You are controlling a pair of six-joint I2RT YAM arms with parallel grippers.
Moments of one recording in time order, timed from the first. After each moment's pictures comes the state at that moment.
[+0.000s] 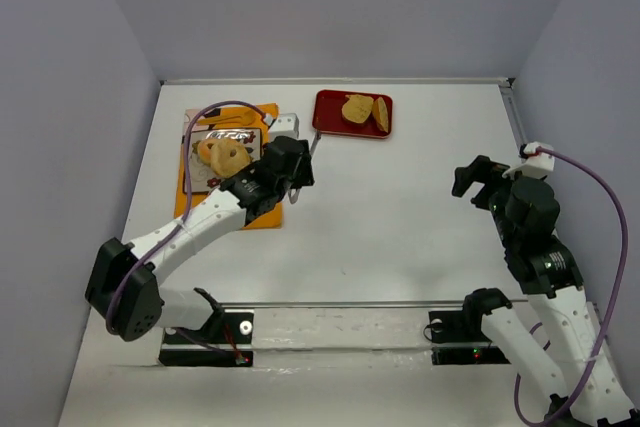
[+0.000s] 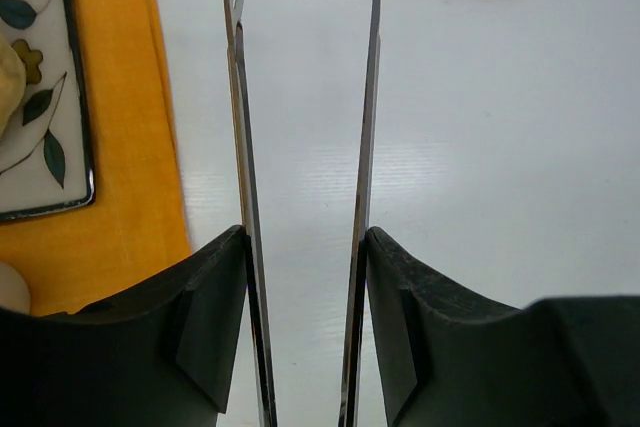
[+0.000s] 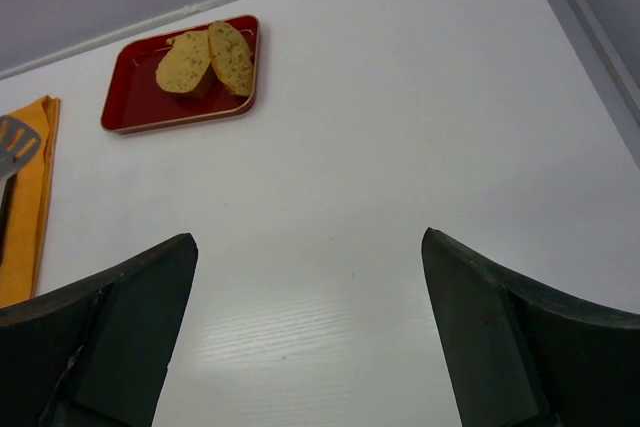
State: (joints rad) left arm -0.70 1.29 1.00 -0.28 -0.37 -0.53; right arm 0.24 0.56 0.80 -0.49 0.30 0.35
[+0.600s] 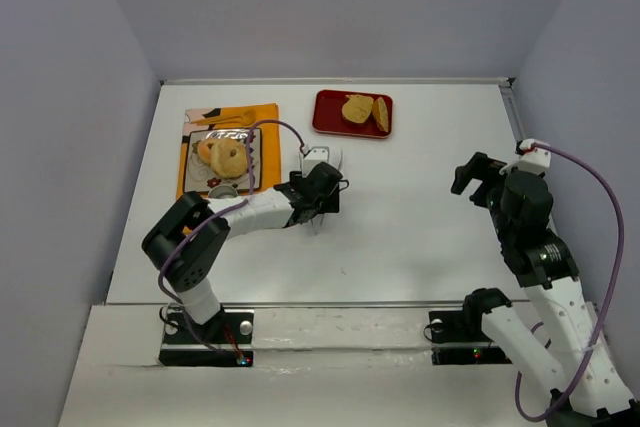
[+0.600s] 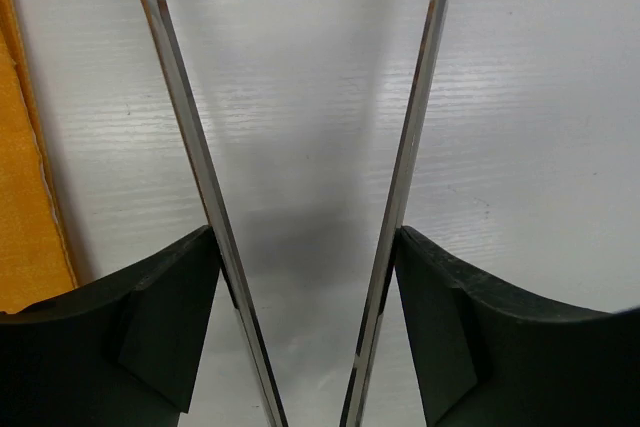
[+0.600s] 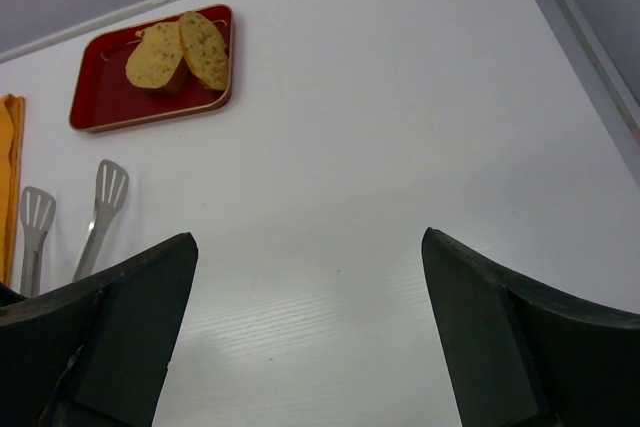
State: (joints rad) left arm -0.82 1.67 0.95 -0.15 -0.43 -0.62; right arm 0.24 0.60 0.80 -0.49 0.35 0.35
